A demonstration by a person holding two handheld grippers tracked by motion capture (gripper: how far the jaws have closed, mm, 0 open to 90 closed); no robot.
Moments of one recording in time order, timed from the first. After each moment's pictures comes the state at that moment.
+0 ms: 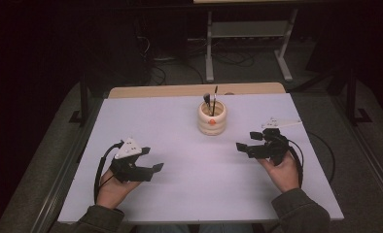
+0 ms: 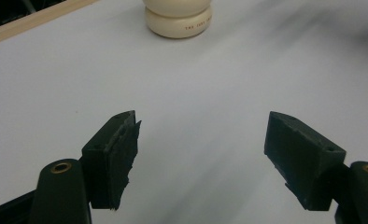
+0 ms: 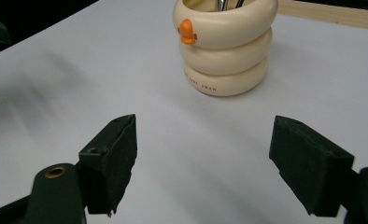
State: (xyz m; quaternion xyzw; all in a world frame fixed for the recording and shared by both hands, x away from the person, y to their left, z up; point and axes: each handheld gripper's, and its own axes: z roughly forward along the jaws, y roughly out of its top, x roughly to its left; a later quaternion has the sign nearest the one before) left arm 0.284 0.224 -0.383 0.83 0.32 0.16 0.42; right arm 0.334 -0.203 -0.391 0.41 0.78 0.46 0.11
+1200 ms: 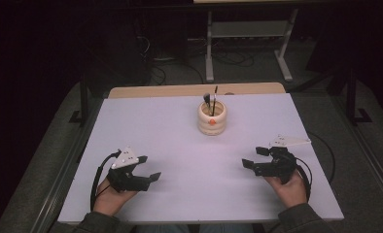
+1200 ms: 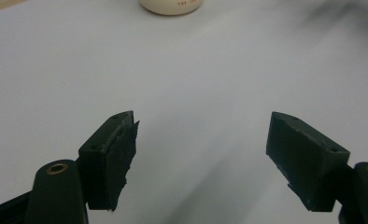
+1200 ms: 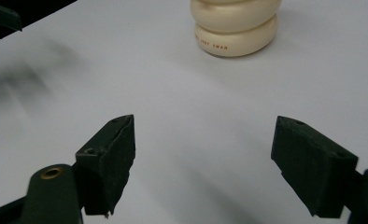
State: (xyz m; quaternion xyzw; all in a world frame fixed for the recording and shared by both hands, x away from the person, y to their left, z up) left arm 0.265 0.235 -0.401 0.84 0.32 0.15 0.42; right arm 0.293 -0.218 -0.412 0.42 0.77 0.46 0.10
